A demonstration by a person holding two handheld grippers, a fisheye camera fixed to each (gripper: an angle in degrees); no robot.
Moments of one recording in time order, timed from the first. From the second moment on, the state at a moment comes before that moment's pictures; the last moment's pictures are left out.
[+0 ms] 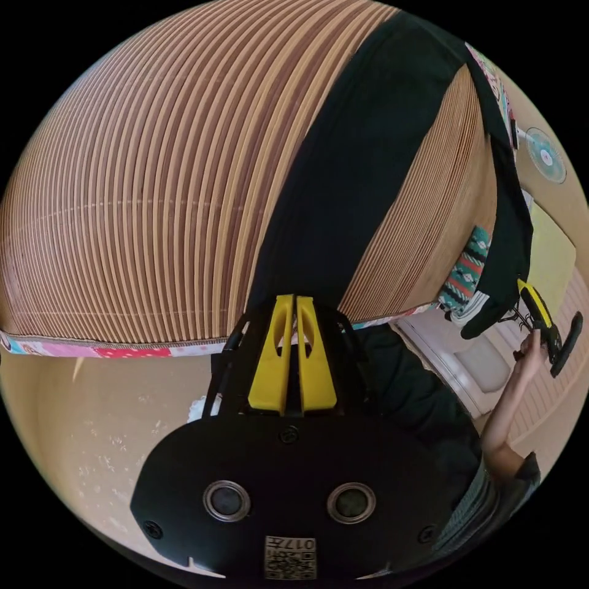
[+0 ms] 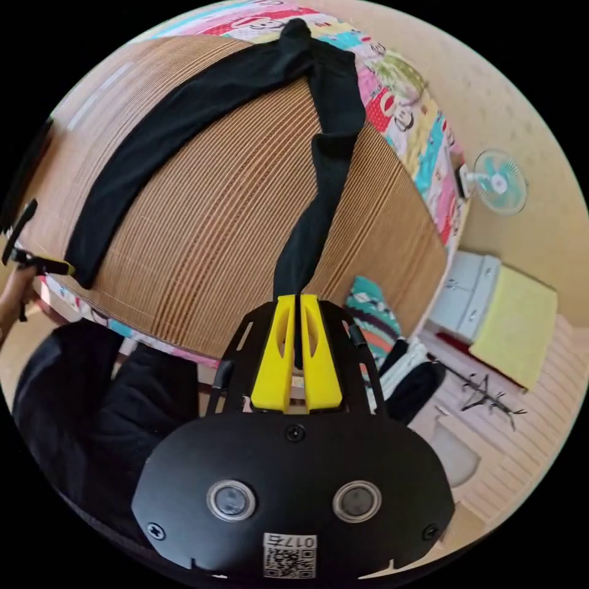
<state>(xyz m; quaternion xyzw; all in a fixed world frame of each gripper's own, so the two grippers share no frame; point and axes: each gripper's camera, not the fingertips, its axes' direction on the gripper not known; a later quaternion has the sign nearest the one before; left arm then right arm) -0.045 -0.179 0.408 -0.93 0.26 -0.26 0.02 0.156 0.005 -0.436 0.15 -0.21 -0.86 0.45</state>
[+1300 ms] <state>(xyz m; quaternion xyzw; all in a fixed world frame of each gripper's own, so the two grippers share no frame) -0.191 -0.256 0.345 -0.89 0.26 -0.32 0.20 0.091 -0.143 -0.256 -0.37 -0.32 -0.75 0.44</state>
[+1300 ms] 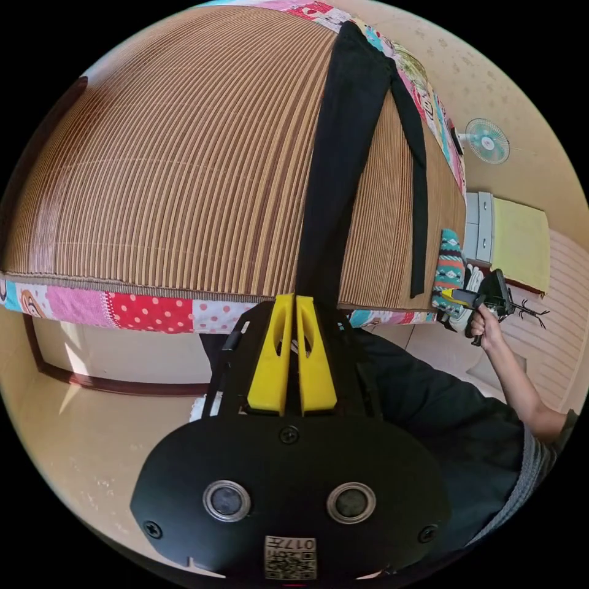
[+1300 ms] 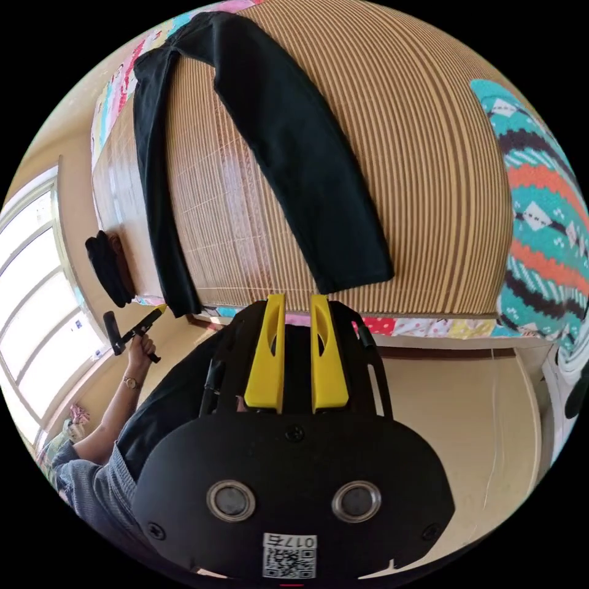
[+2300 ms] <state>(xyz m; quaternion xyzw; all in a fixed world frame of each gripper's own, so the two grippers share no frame) 0.033 -0.371 0.336 -0.83 0.43 -0.29 0.22 0.225 -0.215 -0.147 -0.36 -0.45 -0.71 0.41</state>
